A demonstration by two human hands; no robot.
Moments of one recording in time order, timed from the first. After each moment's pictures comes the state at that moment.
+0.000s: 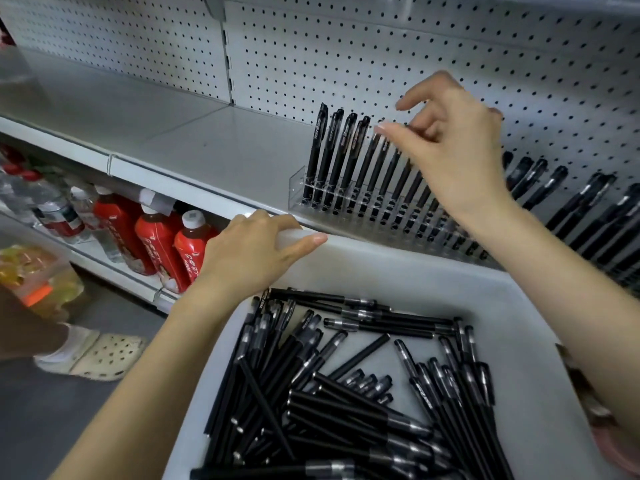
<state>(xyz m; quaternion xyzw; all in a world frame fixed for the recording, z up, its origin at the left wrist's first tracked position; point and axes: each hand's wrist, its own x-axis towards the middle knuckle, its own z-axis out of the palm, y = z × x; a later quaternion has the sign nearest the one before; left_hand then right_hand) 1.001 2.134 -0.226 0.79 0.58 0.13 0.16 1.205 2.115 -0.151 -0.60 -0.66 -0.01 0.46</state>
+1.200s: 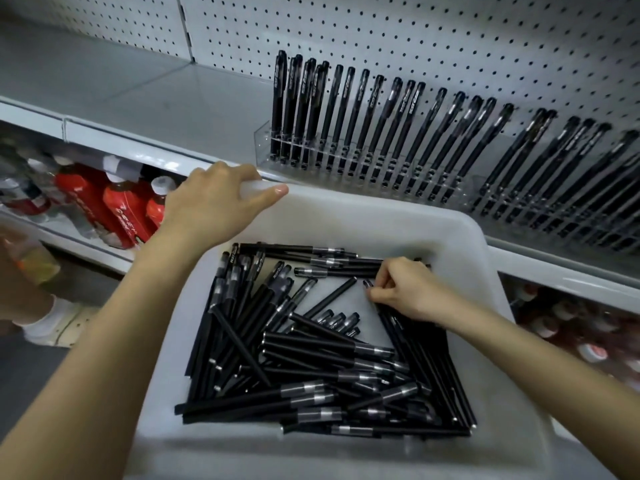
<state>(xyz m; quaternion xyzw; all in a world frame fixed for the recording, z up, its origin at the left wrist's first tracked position) 1.001 2.131 -0.227 0.79 0.59 0.14 0.13 1.223 2.016 -0.282 -0.77 -0.59 0.25 0.07</state>
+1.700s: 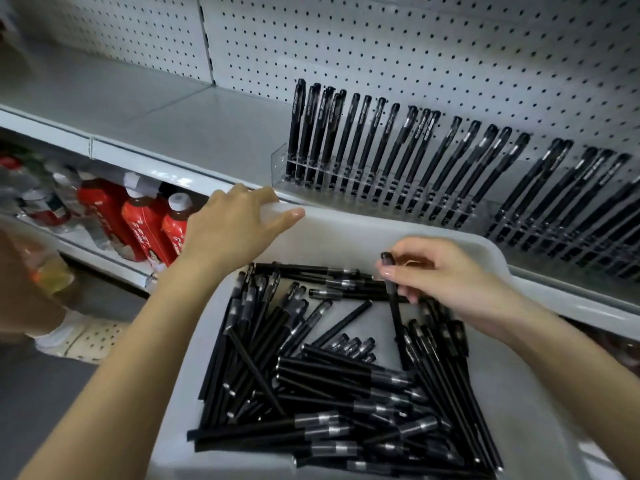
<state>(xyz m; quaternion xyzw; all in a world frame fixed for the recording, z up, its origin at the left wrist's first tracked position) 1.004 2.127 -0.226 0.78 0.59 0.14 0.13 1.228 2.014 -0.229 -0.62 -0.57 0.42 0.34</state>
